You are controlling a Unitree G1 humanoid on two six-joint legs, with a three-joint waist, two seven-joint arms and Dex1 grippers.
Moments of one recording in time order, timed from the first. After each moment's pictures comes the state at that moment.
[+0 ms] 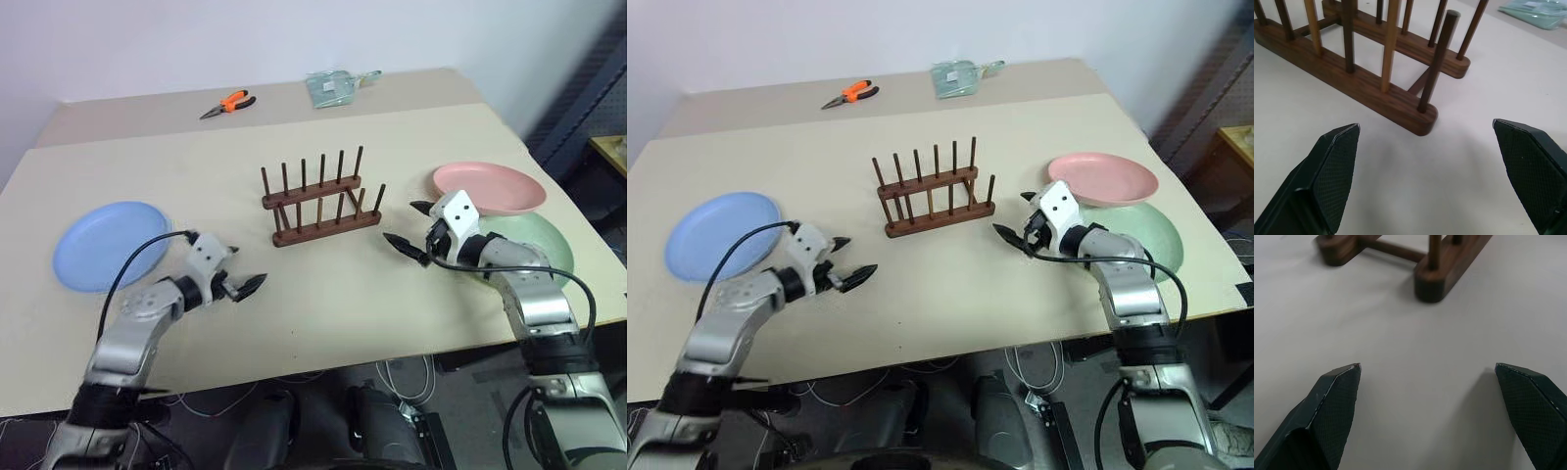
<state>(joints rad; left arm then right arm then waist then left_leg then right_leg) -0.30 0.52 -0.06 0.05 -0.20 0.34 -0.73 -0.36 -0.56 -0.01 0.10 0.16 0.19 0.72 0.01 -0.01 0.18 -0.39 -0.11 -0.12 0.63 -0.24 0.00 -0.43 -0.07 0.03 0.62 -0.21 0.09</state>
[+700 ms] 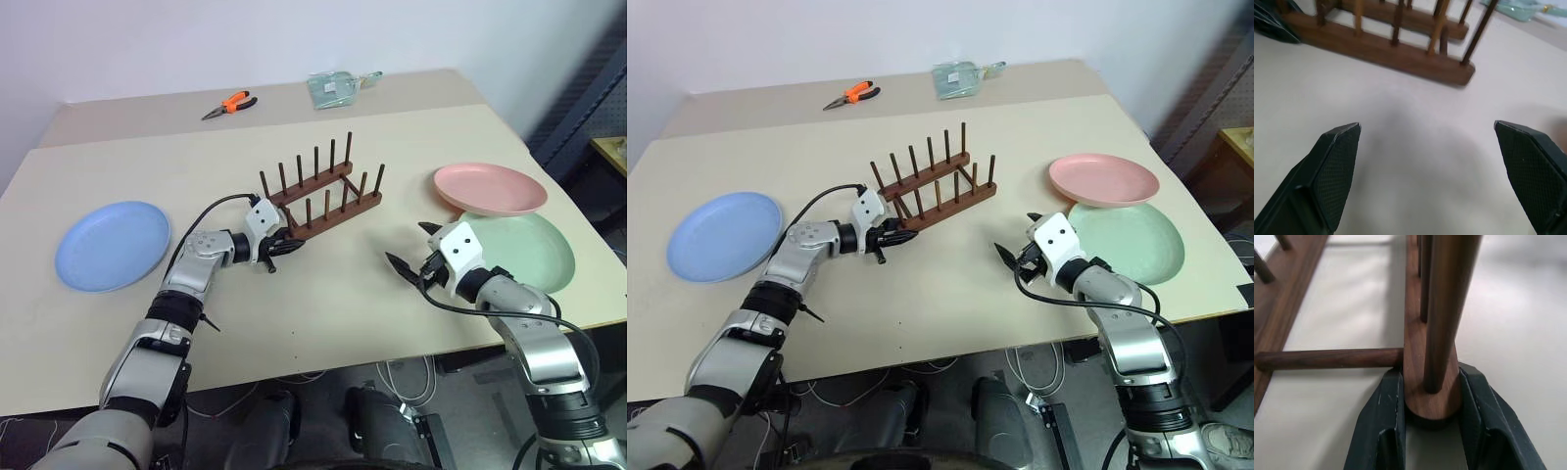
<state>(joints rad) -0.66 0.37 -0.18 0.61 -0.08 0.01 -0.95 -0.13 -0.55 -0.02 -0.23 0.13 0.30 0.55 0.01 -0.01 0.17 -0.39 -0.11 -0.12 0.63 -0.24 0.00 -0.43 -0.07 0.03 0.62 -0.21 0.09</state>
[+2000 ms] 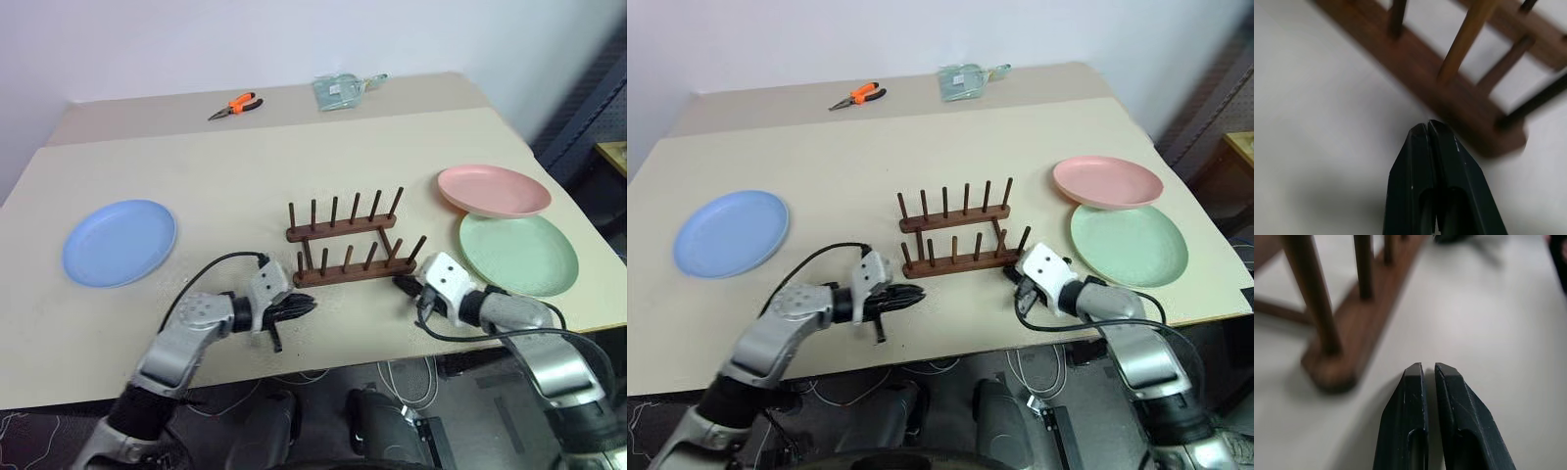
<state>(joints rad) -0.19 0.41 -0.27 -0.18 -0.16 0.43 -0.82 -0.10 -0.64 0.10 -0.21 0.06 0.34 0.69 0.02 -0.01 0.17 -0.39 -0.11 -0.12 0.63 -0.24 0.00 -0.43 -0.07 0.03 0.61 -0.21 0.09</state>
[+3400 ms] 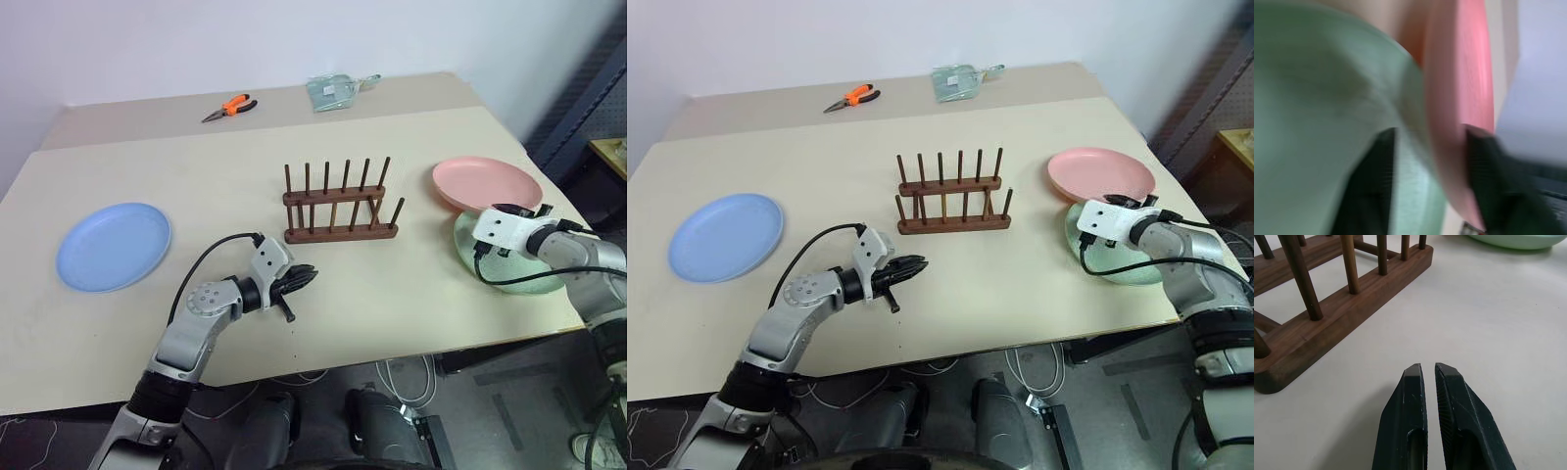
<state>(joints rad) -0.23 0.36 -0.20 -0.13 -0.21 0.39 -0.73 -0.49 -0.94 0.15 0.47 -0.45 -0.10 0.45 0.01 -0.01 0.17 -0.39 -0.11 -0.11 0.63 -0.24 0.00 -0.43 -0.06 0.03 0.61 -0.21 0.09</state>
